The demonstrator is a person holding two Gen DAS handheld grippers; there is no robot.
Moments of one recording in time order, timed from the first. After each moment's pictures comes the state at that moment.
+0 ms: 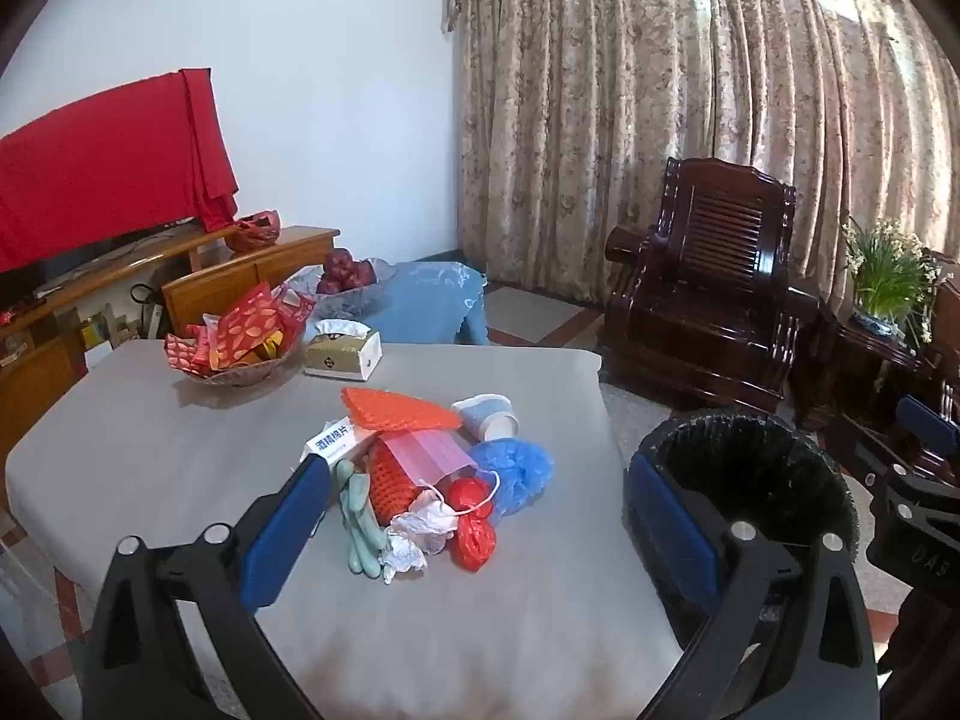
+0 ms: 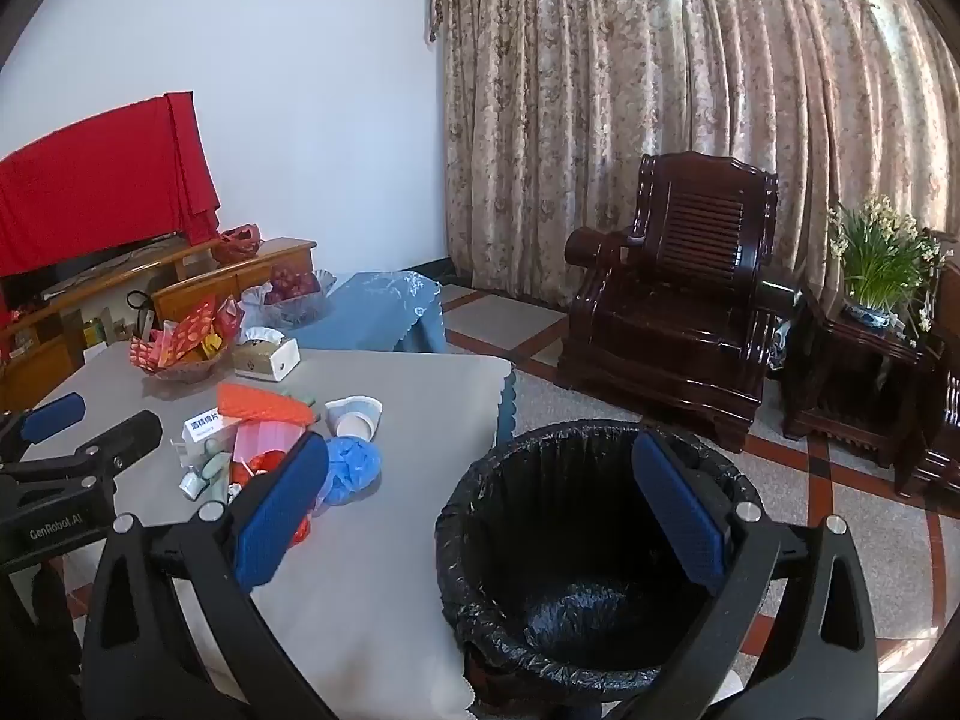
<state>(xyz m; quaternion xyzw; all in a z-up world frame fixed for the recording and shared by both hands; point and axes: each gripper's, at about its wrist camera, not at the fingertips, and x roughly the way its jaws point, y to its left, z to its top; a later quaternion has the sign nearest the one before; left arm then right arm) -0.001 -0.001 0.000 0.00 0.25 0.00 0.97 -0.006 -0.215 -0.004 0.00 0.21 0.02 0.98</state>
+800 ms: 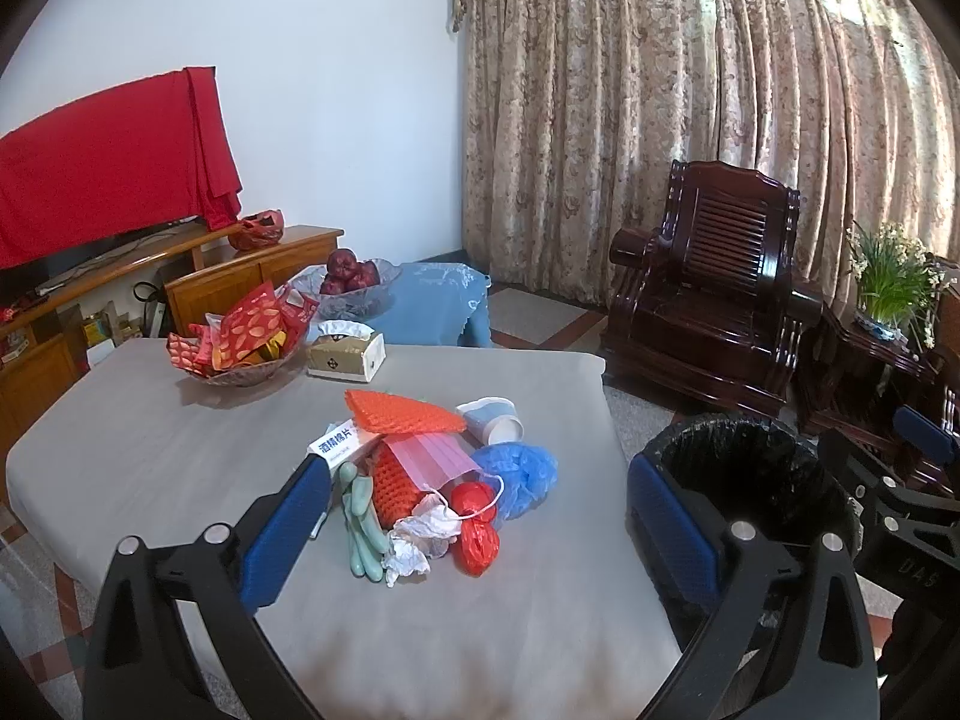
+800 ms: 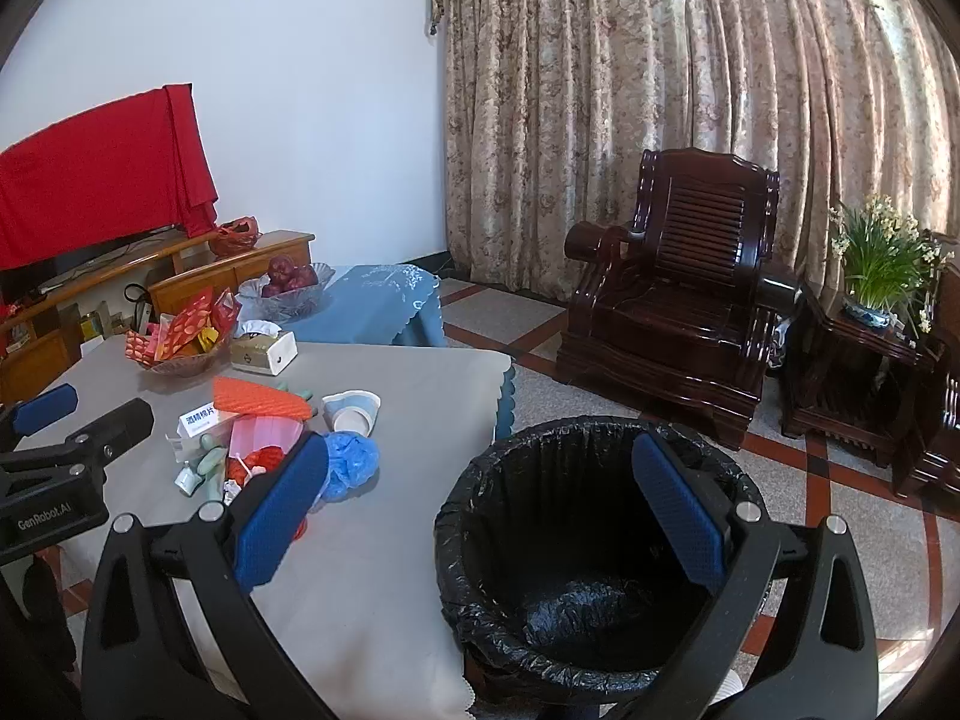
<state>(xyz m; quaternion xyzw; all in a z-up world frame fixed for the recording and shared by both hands) 0.004 0.005 -0.003 0.00 0.25 0.00 0.97 0.002 -0.212 -0.010 0.00 0.22 0.03 0.97</state>
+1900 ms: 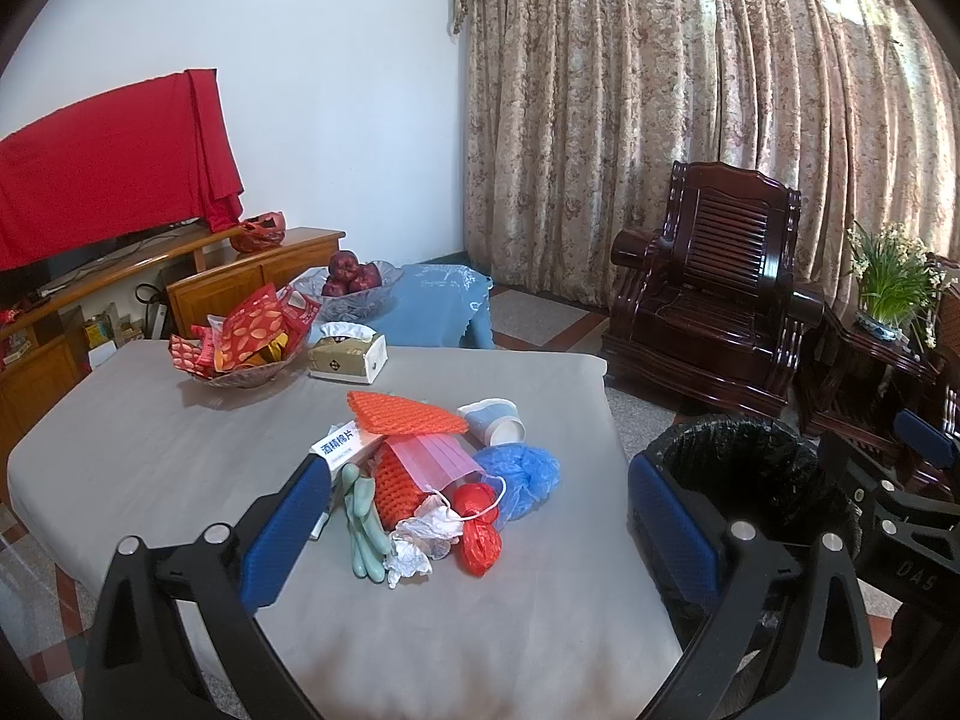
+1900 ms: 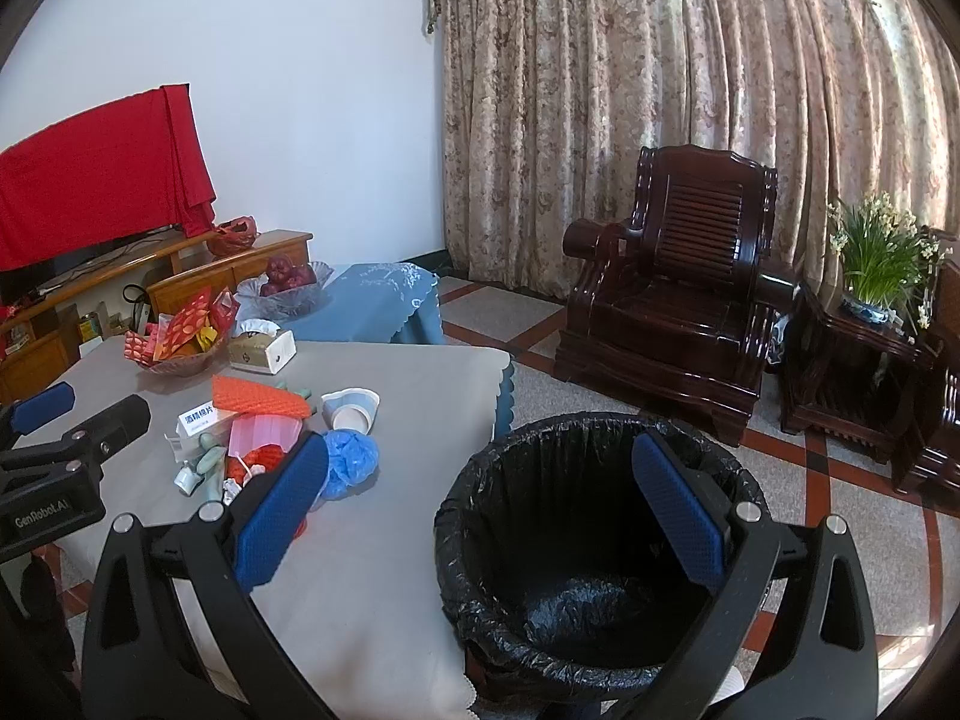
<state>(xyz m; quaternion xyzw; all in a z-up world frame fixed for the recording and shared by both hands) 0.005 0.005 0.000 0.00 0.25 0.01 0.97 0.001 -0.212 -0.011 0.00 0.22 0.03 0.97</state>
